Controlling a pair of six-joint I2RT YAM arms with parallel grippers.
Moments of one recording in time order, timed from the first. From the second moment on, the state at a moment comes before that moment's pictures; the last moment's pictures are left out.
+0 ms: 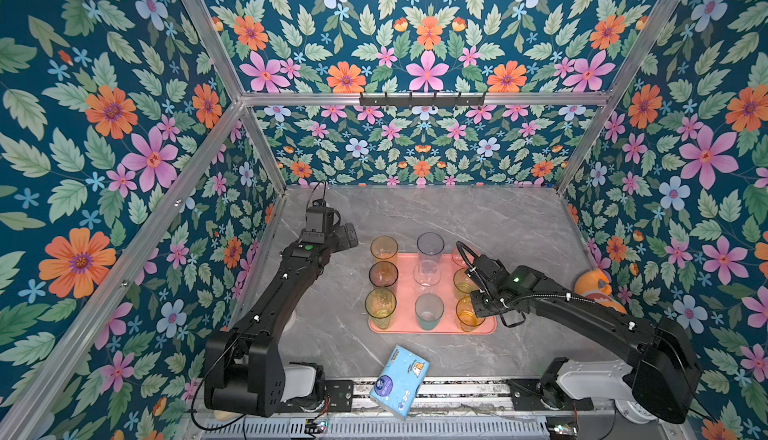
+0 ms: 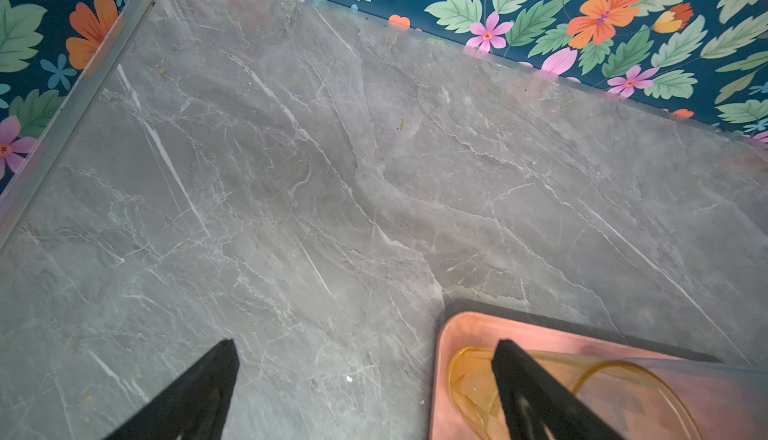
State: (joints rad) left arm -0.19 1.31 1.00 -0.40 -0.09 -0.34; right arm 0.75 1.28 0.91 -0.93 0.14 0.54
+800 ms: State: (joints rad) left arm -0.19 1.26 0.96 -0.27 -0.31 -0.35; right arm 0.52 1.06 1.09 -0.82 0.24 0.38
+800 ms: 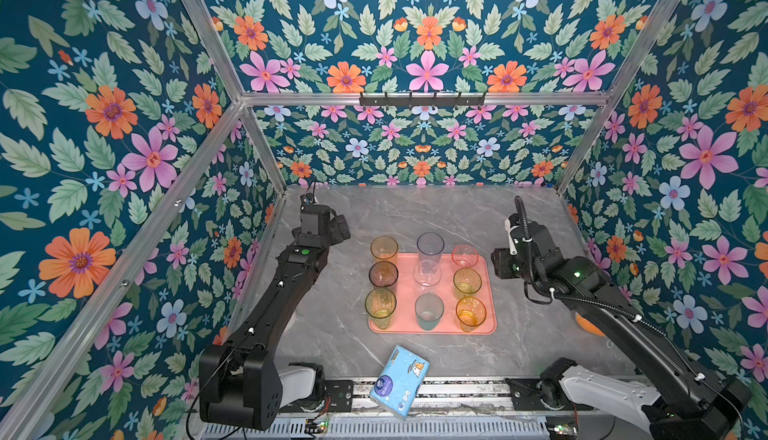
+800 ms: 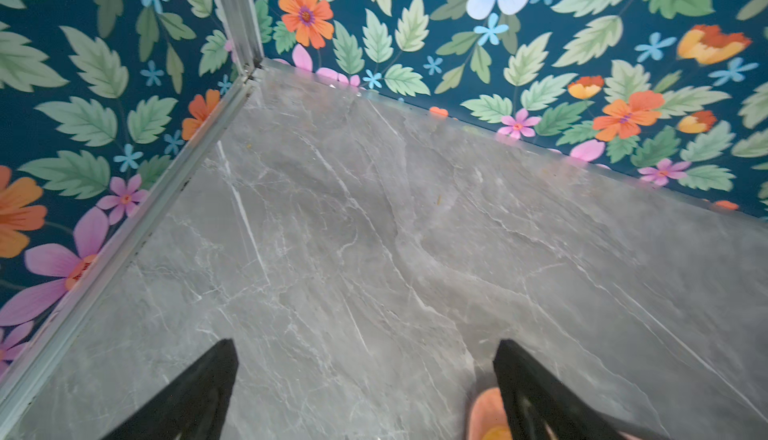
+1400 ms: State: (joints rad) left arm -0.19 1.37 0.52 0.52 -0.71 -0.09; right arm 0.10 1.13 0.71 -0.13 0.37 0.21
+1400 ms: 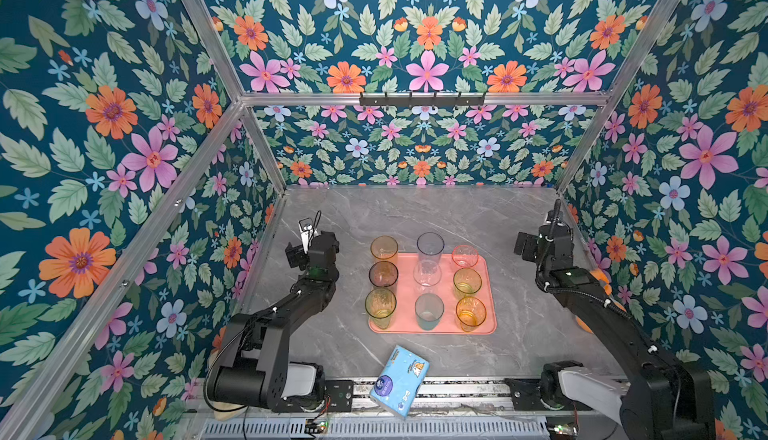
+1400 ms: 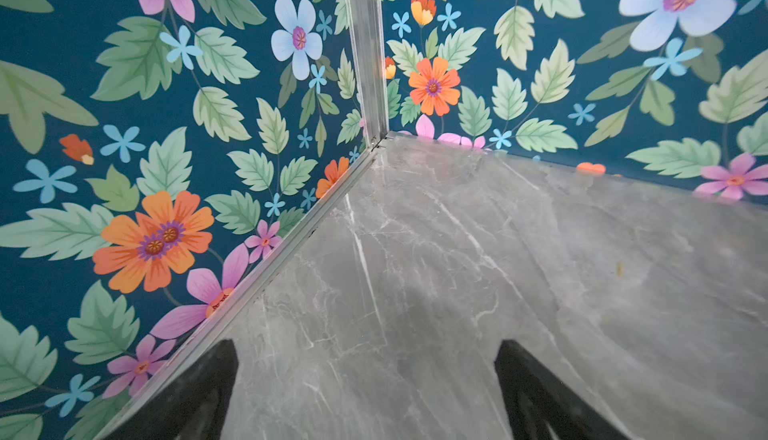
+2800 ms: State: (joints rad) left arm -0.08 1.56 0.29 1.05 -0.39 -0.02; right arm -0.01 1.19 0.31 0.49 0.27 0.06
